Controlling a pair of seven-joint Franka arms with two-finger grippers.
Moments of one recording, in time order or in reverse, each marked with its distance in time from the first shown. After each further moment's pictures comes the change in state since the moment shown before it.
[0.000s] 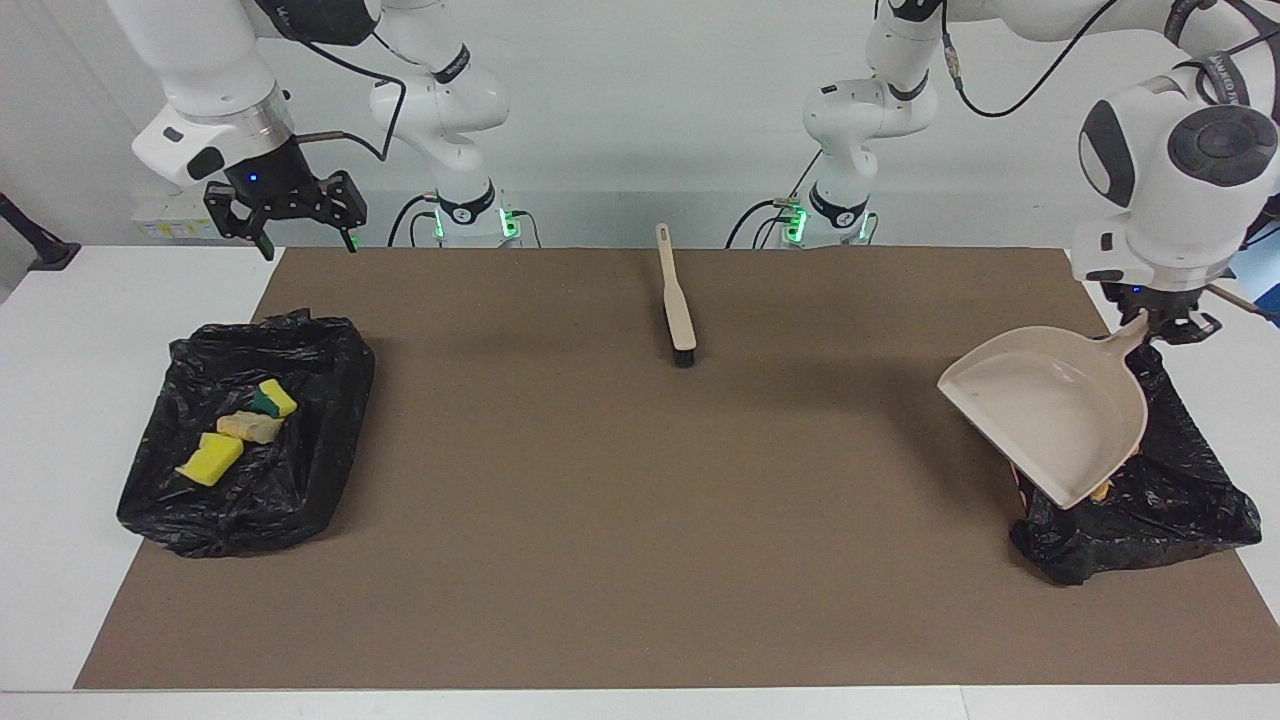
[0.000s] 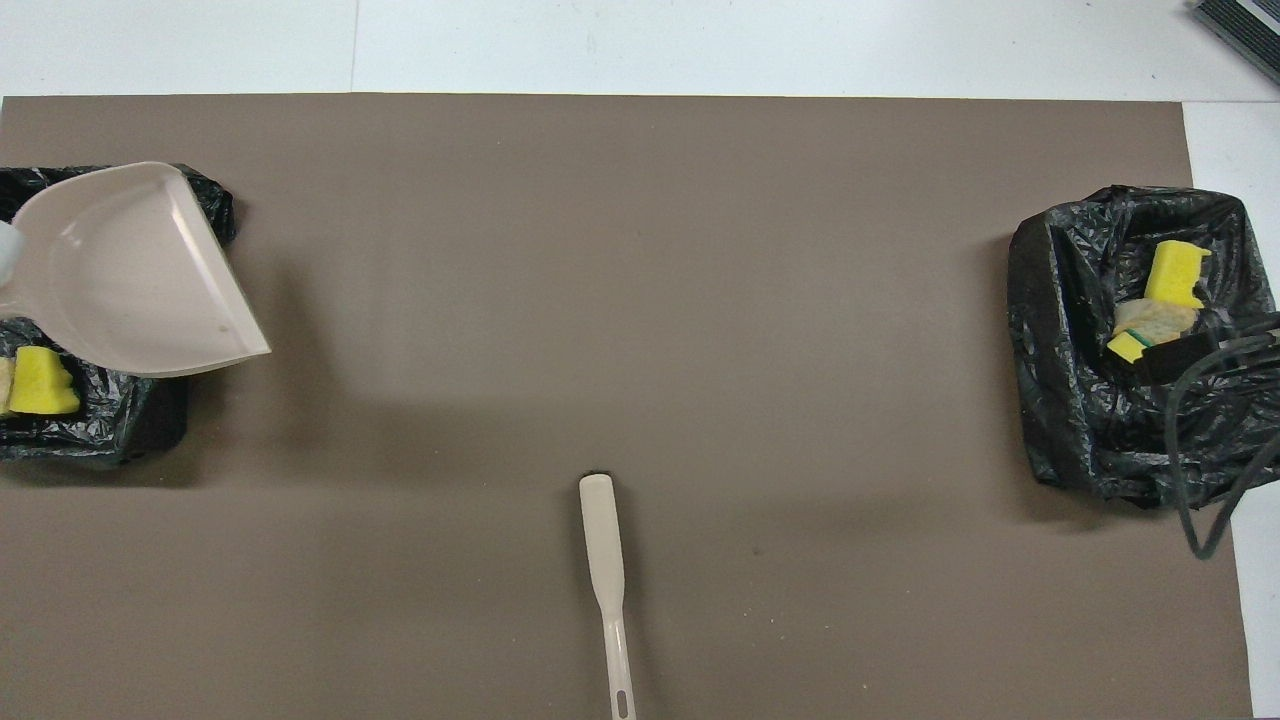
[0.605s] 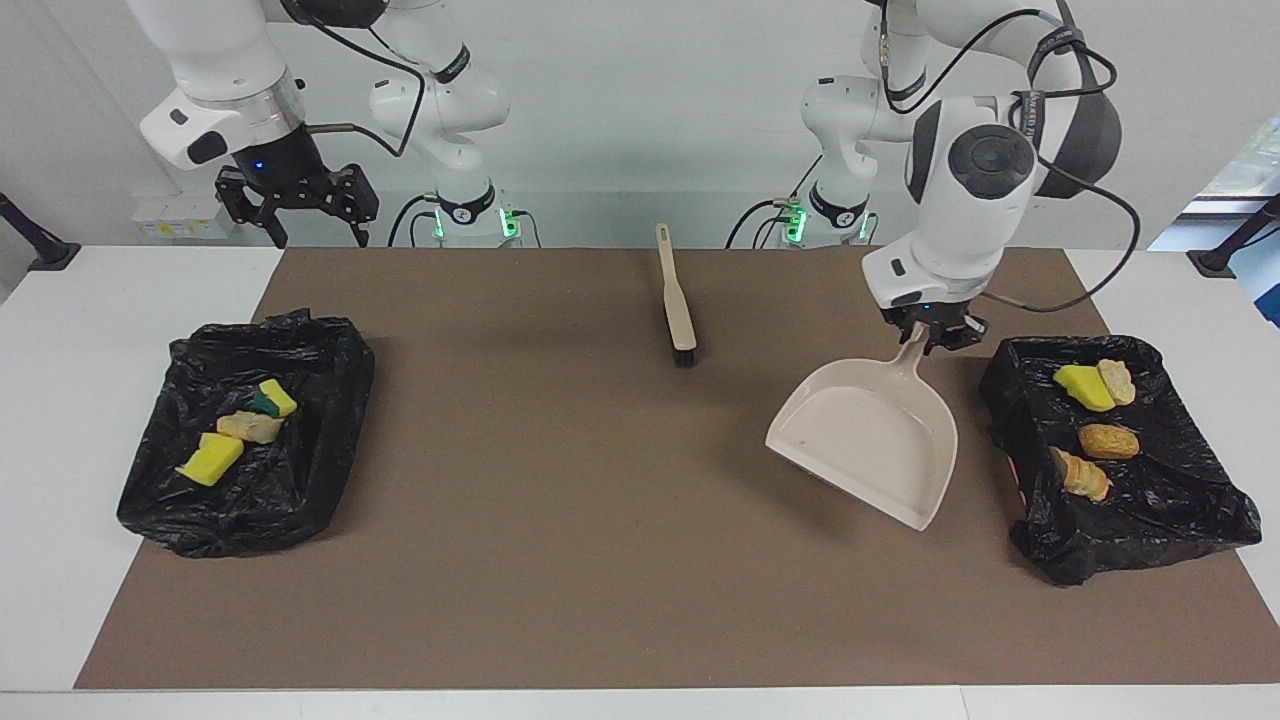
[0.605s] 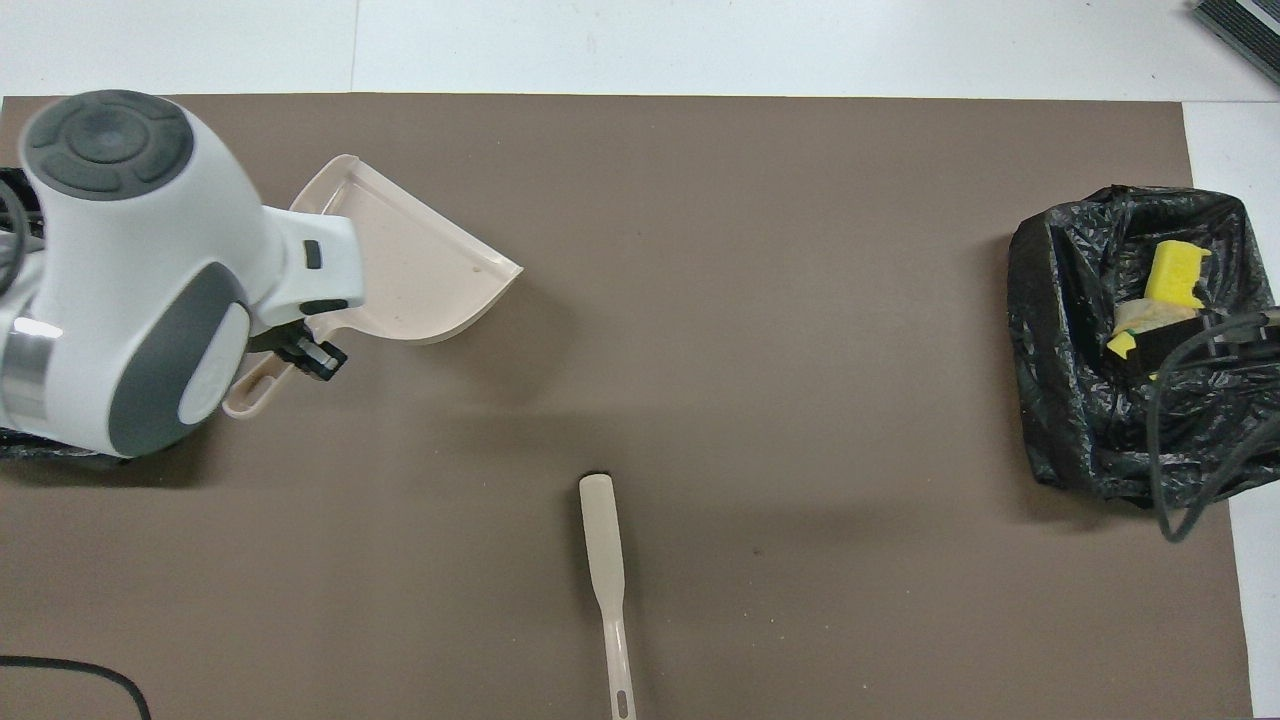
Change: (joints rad) left arm -0.328 -0.019 -0.007 -0.107 -0.293 0.061 -0.811; right arm 0.003 0.000 -0.003 0.010 0.011 -0.003 0.095
